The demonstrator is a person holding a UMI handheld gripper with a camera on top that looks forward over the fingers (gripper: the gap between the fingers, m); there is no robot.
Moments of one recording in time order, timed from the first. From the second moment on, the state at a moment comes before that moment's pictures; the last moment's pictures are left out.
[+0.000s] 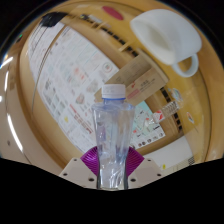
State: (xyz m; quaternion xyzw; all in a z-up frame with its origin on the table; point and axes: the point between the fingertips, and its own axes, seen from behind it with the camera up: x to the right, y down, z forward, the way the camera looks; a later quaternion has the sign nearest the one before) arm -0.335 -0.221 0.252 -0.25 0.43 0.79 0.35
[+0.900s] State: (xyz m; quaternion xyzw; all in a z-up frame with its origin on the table) arm -0.170 -0.172 0.335 -0.66 0.09 0.23 0.71
